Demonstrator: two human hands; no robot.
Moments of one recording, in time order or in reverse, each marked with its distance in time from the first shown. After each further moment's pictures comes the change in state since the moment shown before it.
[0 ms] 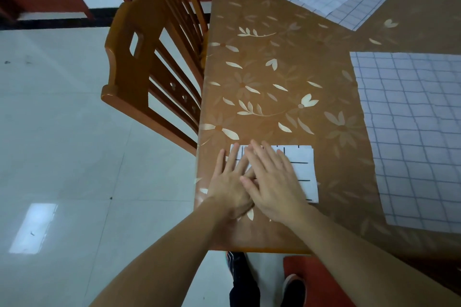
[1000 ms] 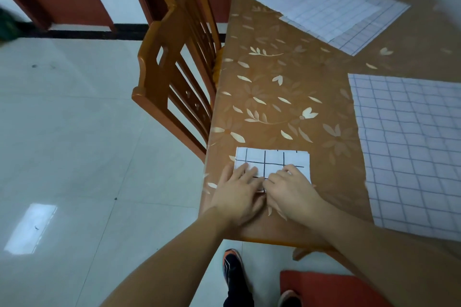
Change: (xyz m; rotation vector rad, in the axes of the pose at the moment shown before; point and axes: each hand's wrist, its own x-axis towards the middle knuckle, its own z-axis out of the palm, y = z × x) left_hand -0.037 0.016 -0.010 -0.078 0.180 0.033; right_hand -0.019 0.019 -0.032 -0.428 0.020 -0.472
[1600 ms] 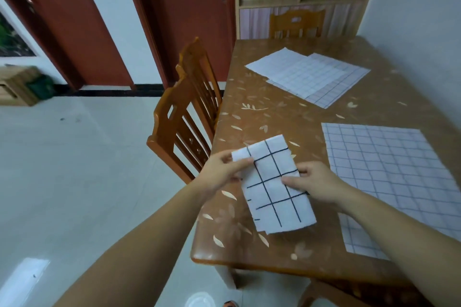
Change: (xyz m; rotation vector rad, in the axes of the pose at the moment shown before) left_hand 0.019 0.025 -0.168 -1.273 0.100 -0.394; right_hand -0.044 0.078 -0.136 1.312 -0.021 0.649
